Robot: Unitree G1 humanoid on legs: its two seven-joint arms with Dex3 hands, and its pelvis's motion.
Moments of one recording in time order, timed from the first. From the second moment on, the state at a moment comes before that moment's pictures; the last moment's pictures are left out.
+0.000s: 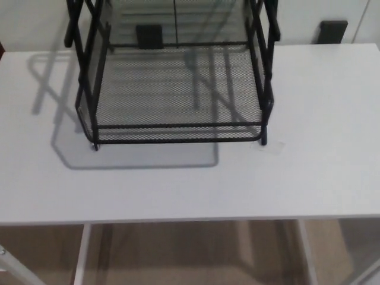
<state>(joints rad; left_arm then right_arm) 0.57 0.49 0.09 -0.02 -0.02 0.31 -0.28 0.73 -0.24 -0.16 0.32 0.06 -0.31 0.22</state>
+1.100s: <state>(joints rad) 0.60 0.50 0.08 -0.01 0.00 0.27 -0.30 0.78 -0.05 -0.33 0.10 0.21 -0.38 0.20</state>
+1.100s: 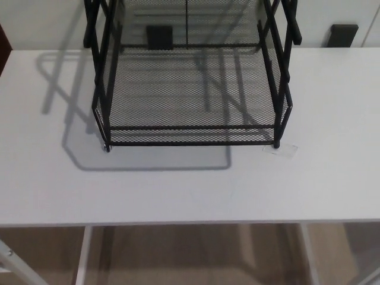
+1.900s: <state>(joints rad) 0.60 0.50 0.07 -0.01 0.00 0.27 -0.30 0.38 -0.12 -0.46 -0.51 0.07 -0.36 0.11</state>
